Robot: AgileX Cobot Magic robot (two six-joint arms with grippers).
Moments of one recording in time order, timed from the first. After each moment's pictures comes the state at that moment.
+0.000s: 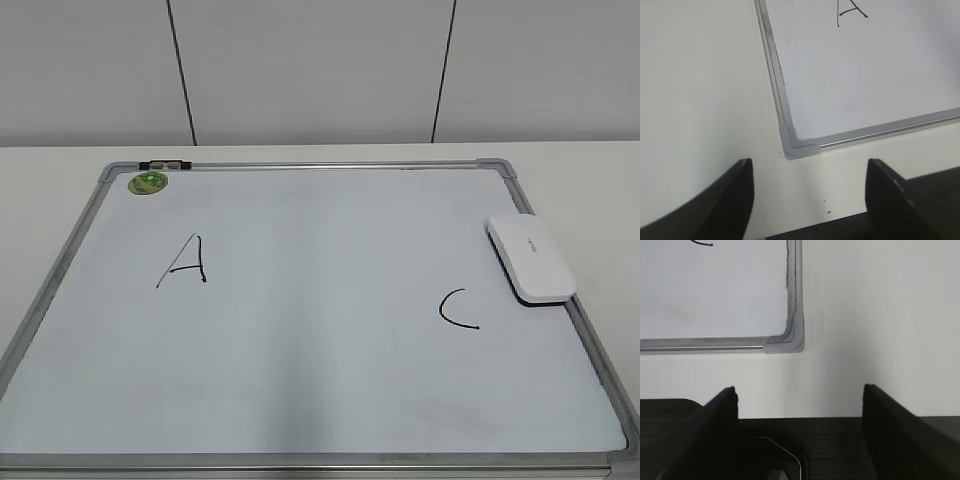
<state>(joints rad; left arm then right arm) -0.24 0.23 -0.52 0.06 1.10 -0.07 0.08 0.38 -0.49 -0.03 1.13 0.08</state>
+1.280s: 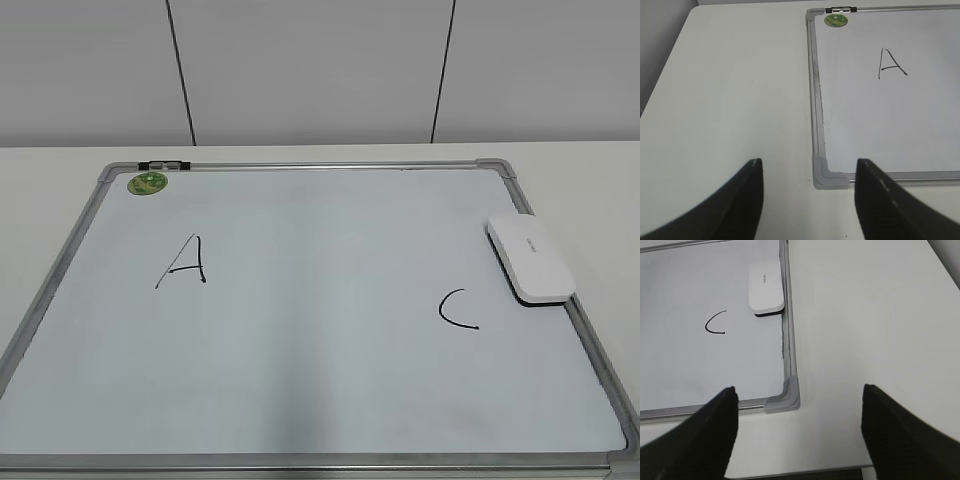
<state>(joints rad) -0.04 0.01 -0.51 0.05 1.10 -0.07 0.00 -0.02 -0.49 -0.03 1.14 0.08</state>
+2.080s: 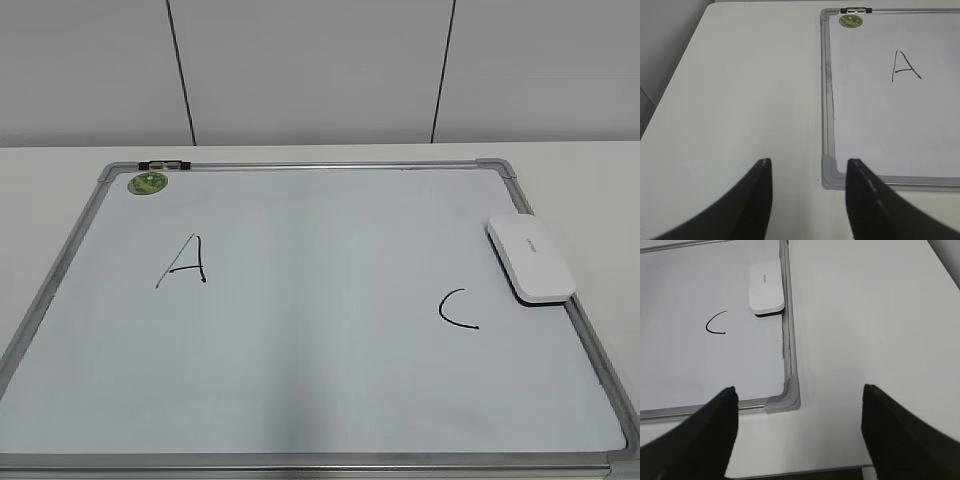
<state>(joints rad) 0.01 0.01 -0.51 0.05 1.10 -0.07 0.00 -0.02 -0.49 -0.03 1.14 0.08</state>
